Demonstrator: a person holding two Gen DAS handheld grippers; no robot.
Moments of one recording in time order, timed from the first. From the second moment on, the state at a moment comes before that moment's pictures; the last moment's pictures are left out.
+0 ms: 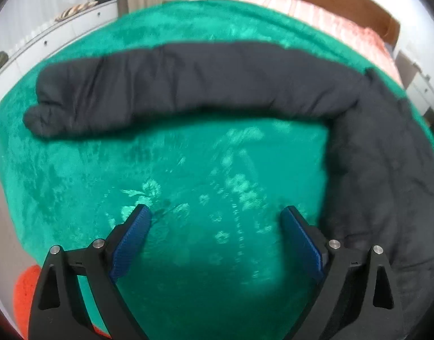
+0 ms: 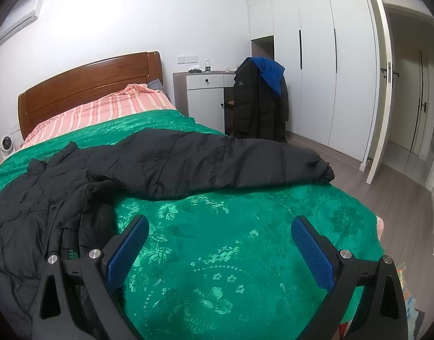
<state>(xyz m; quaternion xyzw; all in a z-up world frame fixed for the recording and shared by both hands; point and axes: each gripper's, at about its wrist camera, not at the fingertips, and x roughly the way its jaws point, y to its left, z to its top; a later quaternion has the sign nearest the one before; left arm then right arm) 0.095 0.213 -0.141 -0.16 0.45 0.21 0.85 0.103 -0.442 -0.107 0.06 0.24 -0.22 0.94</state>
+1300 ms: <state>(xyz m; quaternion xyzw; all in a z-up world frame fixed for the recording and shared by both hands) 0.076 0.208 -0.118 -0.12 0.39 0.20 0.89 0.106 -0.458 -0.117 0.13 0.27 -0.19 0.94</state>
